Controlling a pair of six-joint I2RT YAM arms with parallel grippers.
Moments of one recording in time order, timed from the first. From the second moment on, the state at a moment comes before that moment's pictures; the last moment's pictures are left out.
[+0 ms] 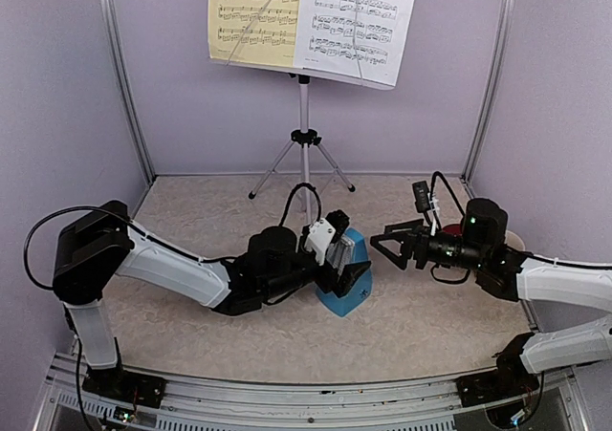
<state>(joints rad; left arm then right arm) -1.11 1.90 1.00 0.77 -0.13 0.03 0.59 1.10 0.49 0.46 -0.49 0.40</state>
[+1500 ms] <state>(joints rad) -1.08 1.86 0.95 0.81 -0.07 0.00 0.59 1.35 0.67 0.39 -0.45 0.41</state>
